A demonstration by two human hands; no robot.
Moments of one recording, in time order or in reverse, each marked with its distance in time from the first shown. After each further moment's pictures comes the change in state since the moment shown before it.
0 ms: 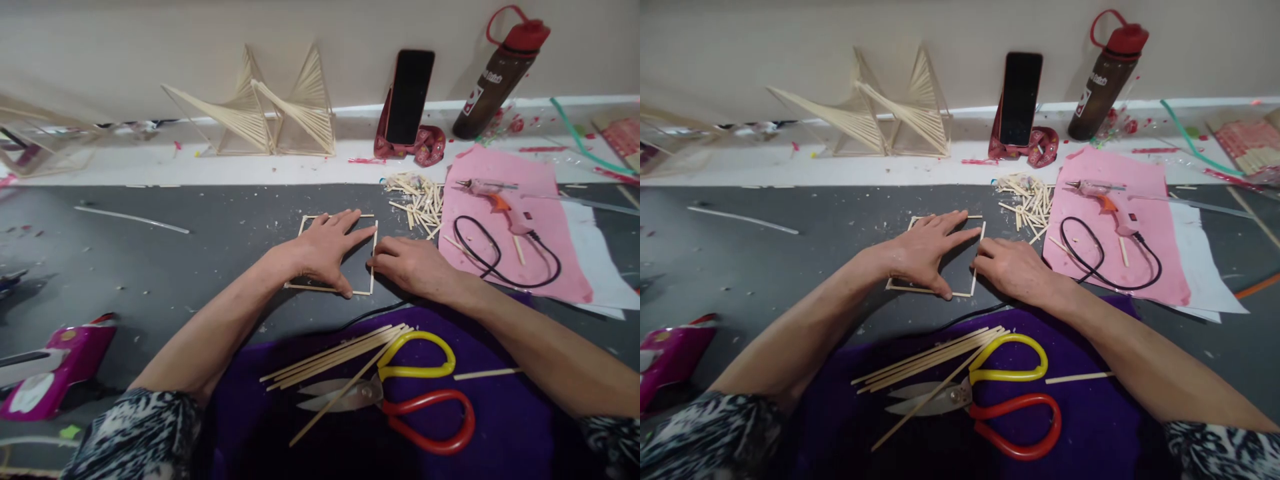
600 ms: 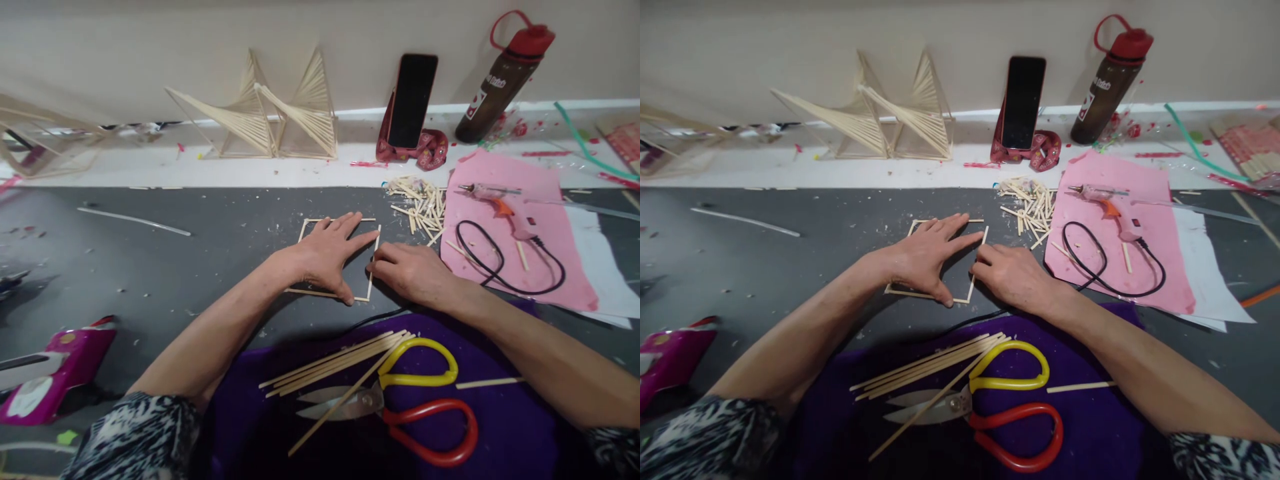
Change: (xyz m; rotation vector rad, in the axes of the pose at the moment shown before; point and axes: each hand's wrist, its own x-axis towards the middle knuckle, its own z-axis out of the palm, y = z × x) left_hand 0.001 0.001 0.002 0.004 0.004 0.004; right_hand 0.001 -0.004 0.002 -0.037 0.001 -0.030
